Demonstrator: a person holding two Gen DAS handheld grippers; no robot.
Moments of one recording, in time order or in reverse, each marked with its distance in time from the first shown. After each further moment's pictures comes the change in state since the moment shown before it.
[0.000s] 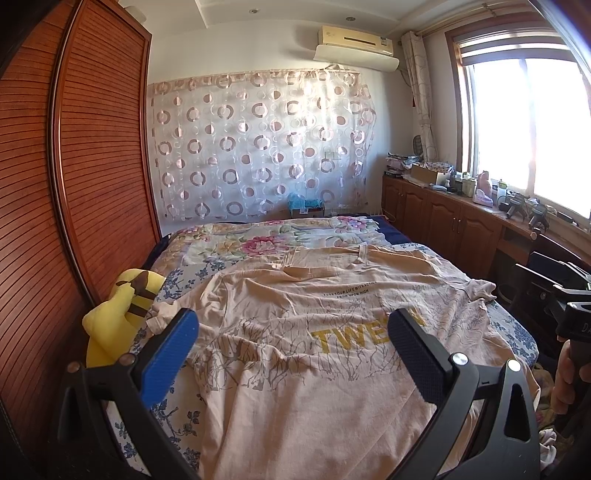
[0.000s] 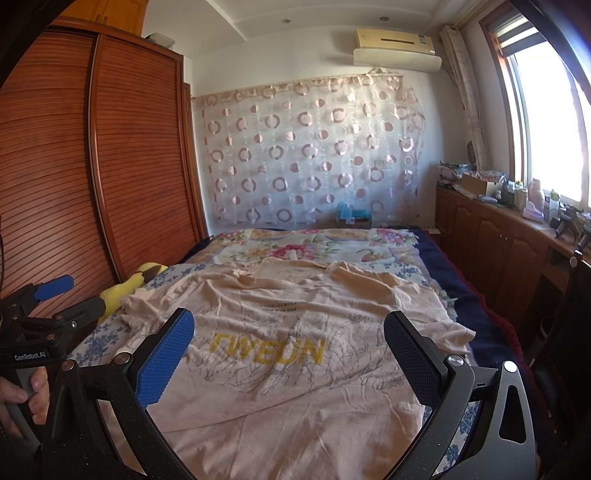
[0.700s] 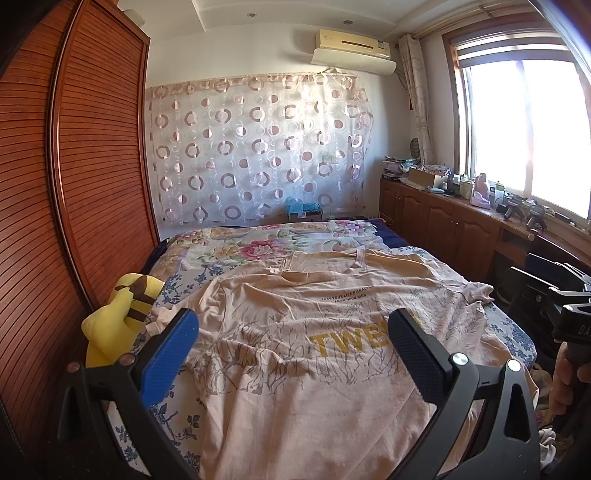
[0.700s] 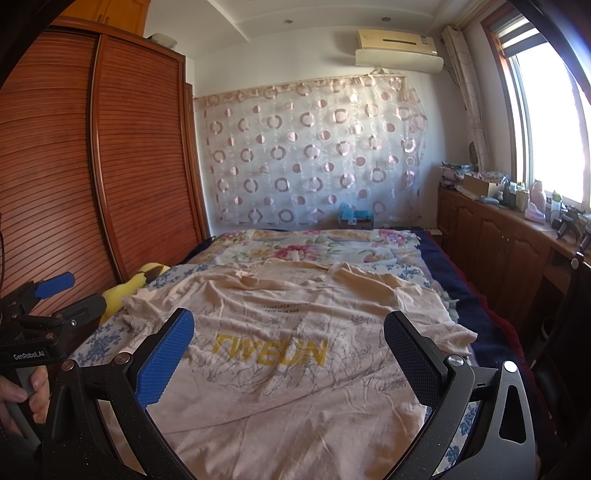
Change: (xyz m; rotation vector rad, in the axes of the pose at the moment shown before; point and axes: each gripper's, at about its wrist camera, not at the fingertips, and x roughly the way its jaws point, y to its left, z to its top) left arm 0.000 -0.001 0.006 0.004 -0.008 -0.002; right arm -0.001 0.001 0.002 0.000 0.001 0.000
